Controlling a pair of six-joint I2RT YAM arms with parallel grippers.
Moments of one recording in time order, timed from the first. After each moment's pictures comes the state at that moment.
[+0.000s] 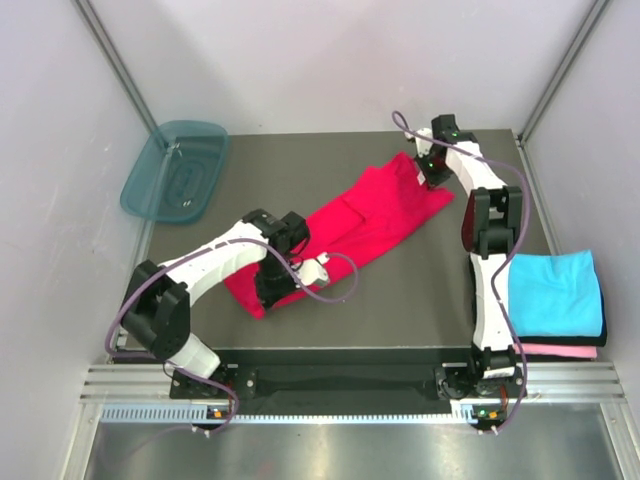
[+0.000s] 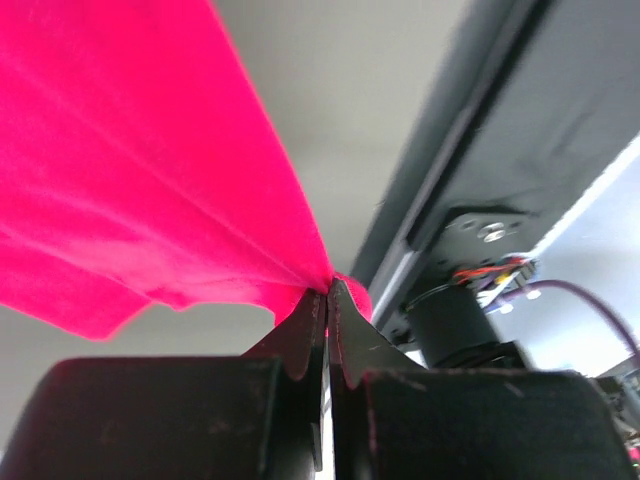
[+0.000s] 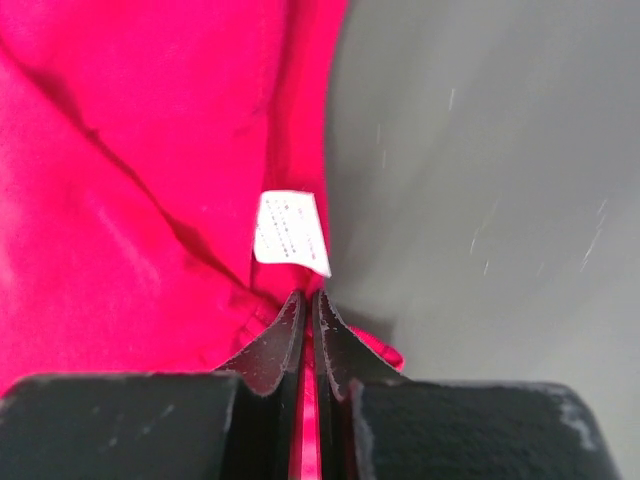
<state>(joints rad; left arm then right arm) -0.65 1.55 1.16 -1.29 0.17 0.64 0.10 2.46 2.20 -0.85 -0.08 -0.41</state>
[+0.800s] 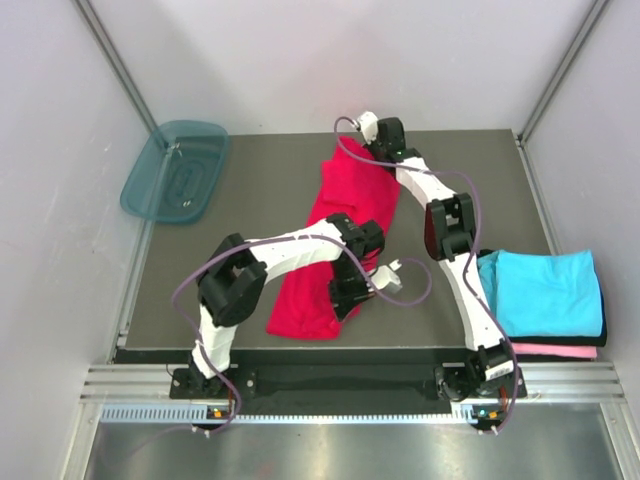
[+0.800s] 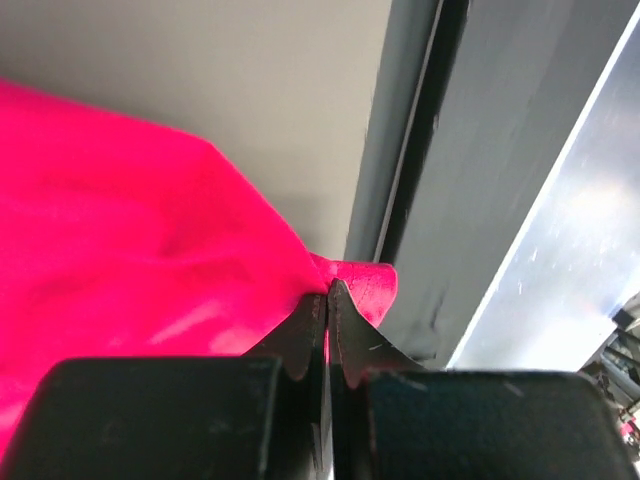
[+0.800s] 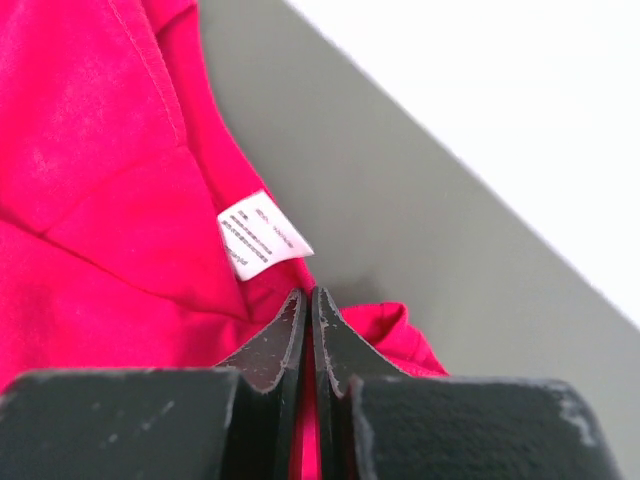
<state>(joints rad) -0.94 1.97 1.53 -1.20 0.47 0.46 0.32 2.71 2.42 -0.28 0.10 -0.51</state>
